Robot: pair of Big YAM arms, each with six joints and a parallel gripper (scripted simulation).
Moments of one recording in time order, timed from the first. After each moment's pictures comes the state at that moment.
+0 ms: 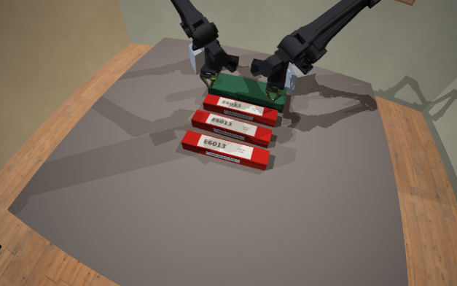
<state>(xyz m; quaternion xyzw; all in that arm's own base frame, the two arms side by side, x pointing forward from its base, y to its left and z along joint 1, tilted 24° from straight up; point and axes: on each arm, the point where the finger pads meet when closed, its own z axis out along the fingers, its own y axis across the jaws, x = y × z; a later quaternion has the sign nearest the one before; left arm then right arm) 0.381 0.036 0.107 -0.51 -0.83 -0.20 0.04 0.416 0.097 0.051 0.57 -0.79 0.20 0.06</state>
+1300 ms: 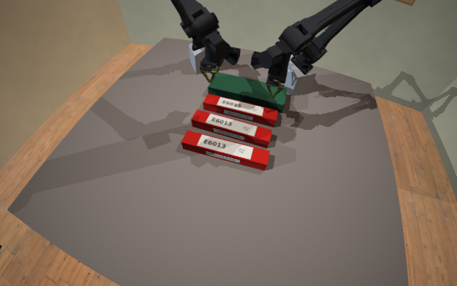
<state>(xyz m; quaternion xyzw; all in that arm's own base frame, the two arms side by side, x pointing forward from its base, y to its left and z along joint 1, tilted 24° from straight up) 0.380 0.022 0.136 -0.51 -0.83 -0.21 0.04 0.416 0.113 0.083 0.57 -0.79 0.20 0.05</state>
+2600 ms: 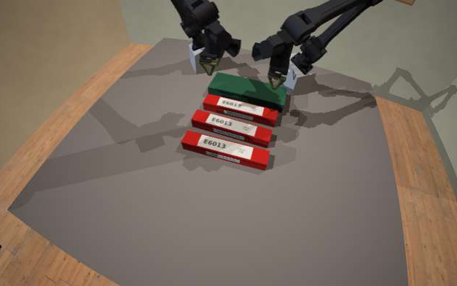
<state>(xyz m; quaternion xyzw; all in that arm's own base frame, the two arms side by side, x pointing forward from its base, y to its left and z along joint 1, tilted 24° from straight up) 0.375 0.007 0.168 -0.52 -0.83 -0.21 0.04 0.411 0.127 0.116 0.57 -0.79 0.20 0.05</state>
